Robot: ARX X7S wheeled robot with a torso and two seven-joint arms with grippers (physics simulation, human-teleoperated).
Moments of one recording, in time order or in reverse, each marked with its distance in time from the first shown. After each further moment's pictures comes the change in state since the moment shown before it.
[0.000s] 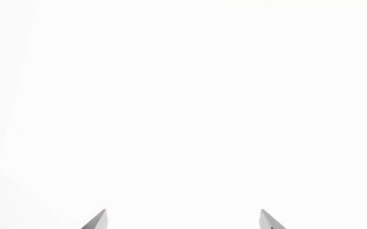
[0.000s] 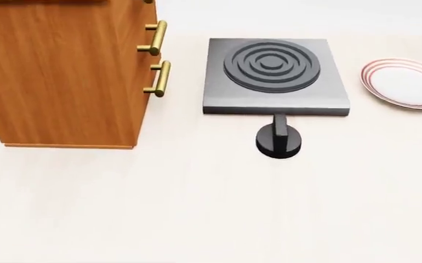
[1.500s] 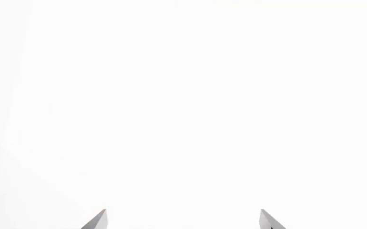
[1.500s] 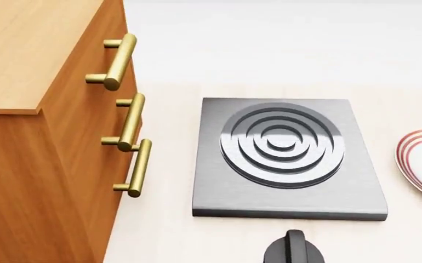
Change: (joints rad) left arm 0.014 0.018 0.013 -0.001 0.012 -0.016 0.025; right arm -0.026 0.000 -0.169 0.008 -0.102 -0.035 -0.038
